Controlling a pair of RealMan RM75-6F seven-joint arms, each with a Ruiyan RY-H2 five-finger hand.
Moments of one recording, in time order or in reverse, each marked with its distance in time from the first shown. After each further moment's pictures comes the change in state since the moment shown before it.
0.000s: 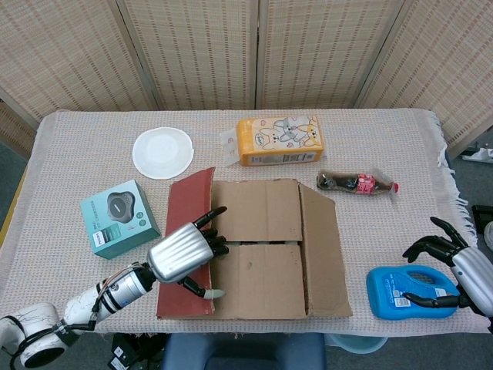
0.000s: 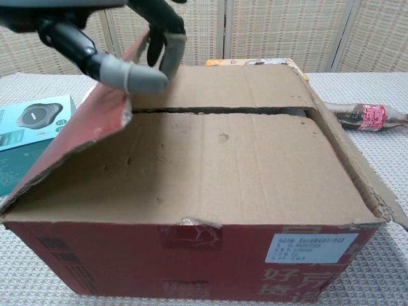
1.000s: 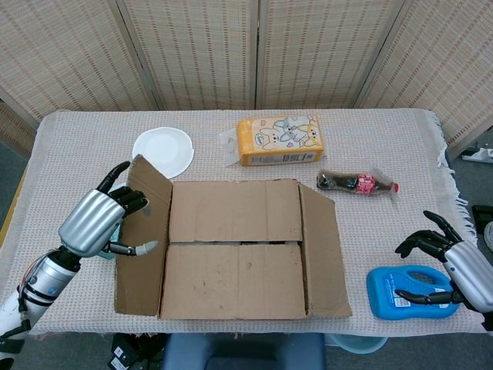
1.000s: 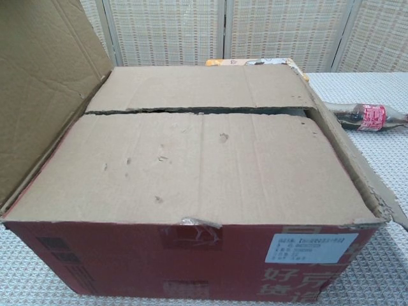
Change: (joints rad) left arm 0.245 0.165 -0.016 0.058 -0.061 0.267 -0.162; right arm 0.023 0.051 0.021 -0.095 -0.002 -0.031 -0.061
